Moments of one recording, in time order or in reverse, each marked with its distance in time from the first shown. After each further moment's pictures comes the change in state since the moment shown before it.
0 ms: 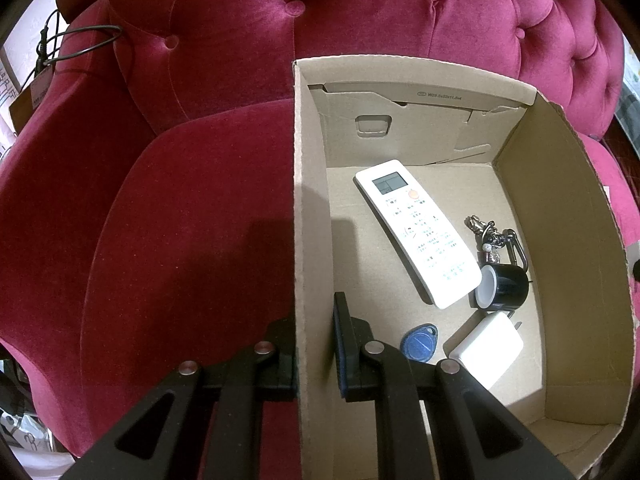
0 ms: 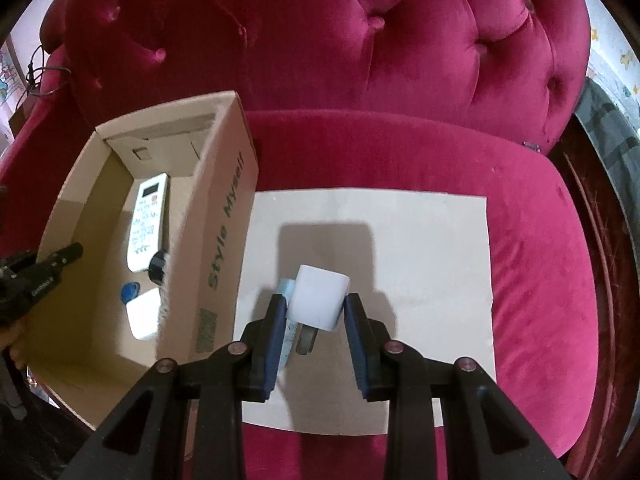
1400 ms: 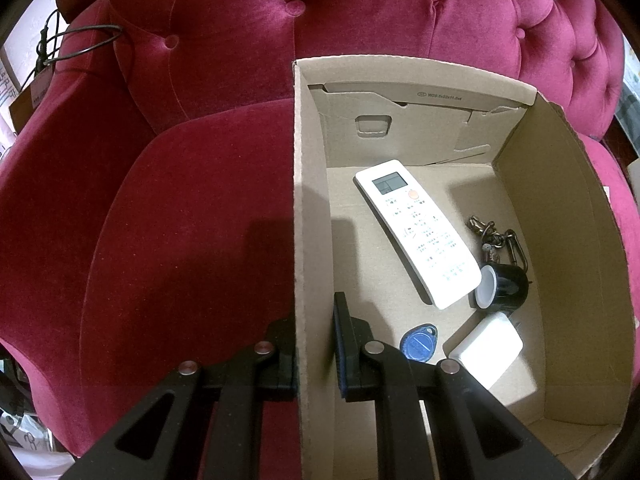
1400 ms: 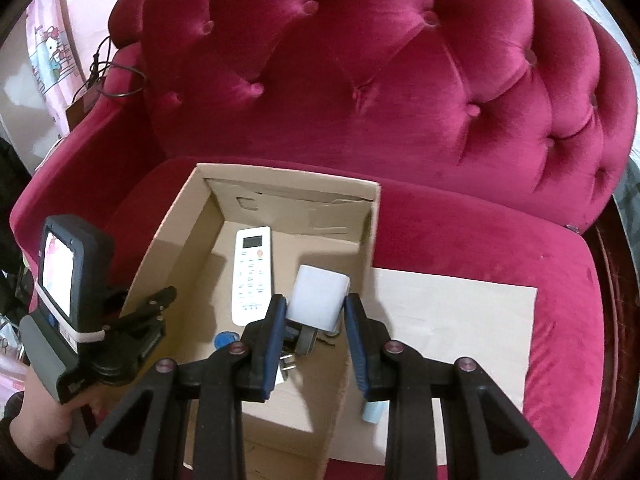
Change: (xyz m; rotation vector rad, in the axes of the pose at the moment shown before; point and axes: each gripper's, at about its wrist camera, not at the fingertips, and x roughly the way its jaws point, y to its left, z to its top) left arm 0.000 0.000 0.001 -0.001 0.001 0.000; right arm -0.035 0.105 0.048 -0.147 -0.103 0.100
